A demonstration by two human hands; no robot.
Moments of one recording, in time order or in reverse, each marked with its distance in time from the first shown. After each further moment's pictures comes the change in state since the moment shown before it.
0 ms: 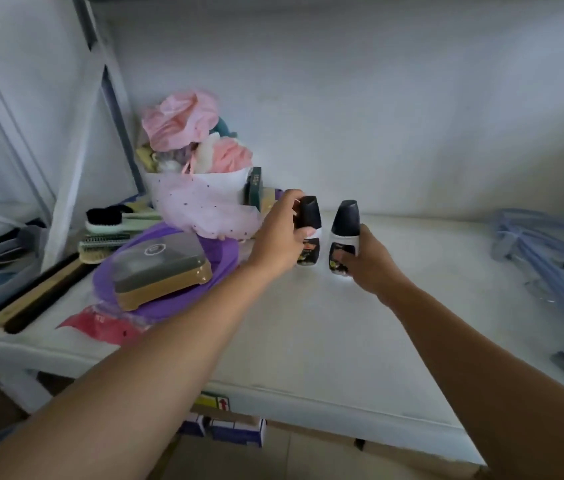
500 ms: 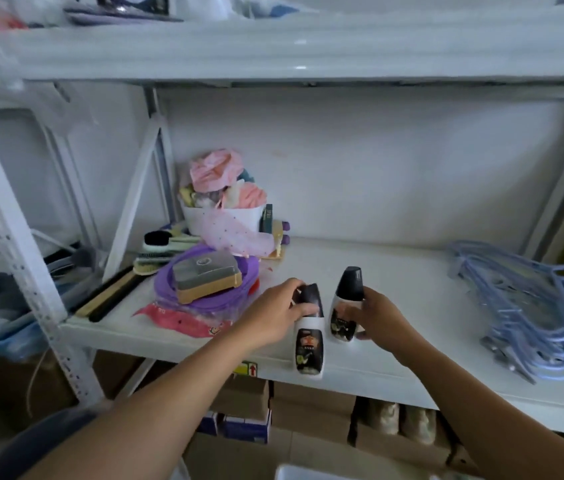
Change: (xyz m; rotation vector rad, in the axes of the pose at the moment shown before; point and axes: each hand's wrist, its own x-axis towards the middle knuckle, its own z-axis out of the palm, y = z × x) left_hand -0.151 0.059 -0.087 0.114 -0.410 -0.043; right_hand -0.157 -0.027 -0.037 0.091 -0.144 0.026
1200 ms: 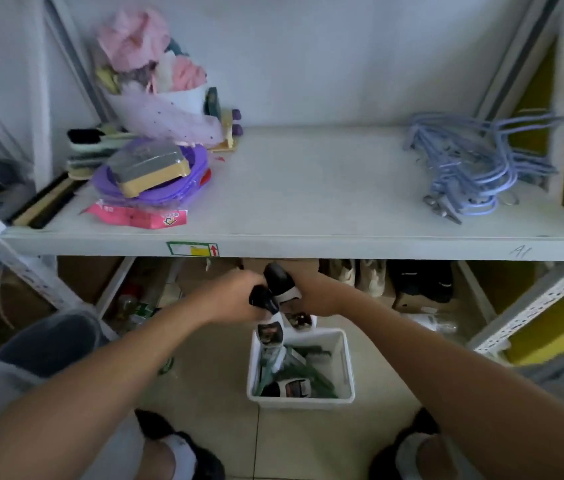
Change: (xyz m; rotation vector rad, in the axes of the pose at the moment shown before) left_hand -0.111 -0.038 0.081 0.230 -0.449 -0.001; right_hand -0.103 0.081 0.073 -0.522 -0.486 -0.041
